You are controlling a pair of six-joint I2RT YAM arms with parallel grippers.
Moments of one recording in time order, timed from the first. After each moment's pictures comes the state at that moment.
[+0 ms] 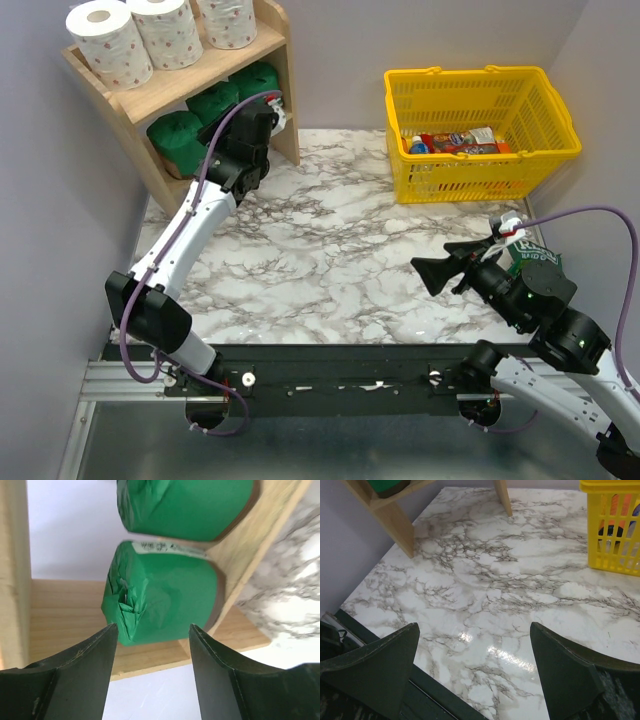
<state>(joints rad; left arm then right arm) -0.41 1.55 1.62 -0.57 -0.82 0.73 0.80 0.44 0.86 -0.54 0.21 0.33</state>
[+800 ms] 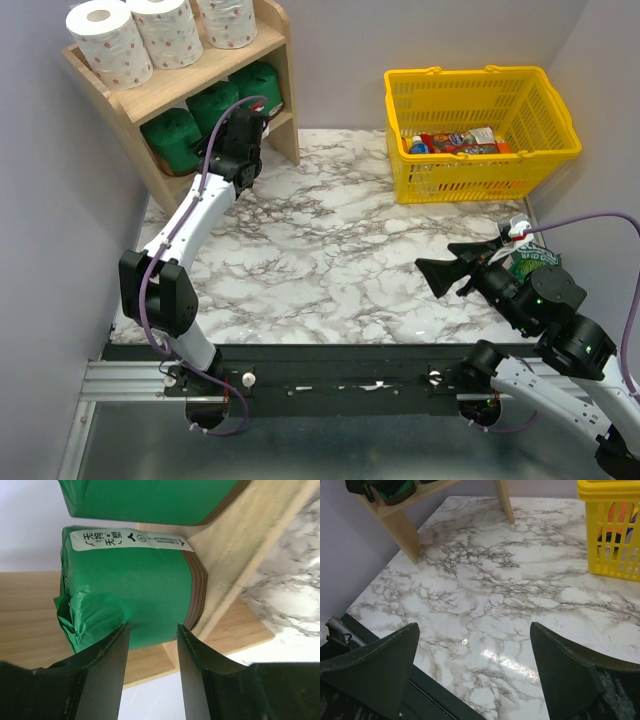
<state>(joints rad) -0.32 1.64 1.55 -0.51 -0.84 0.70 0.80 0.41 0.86 -0.54 0.21 0.33</state>
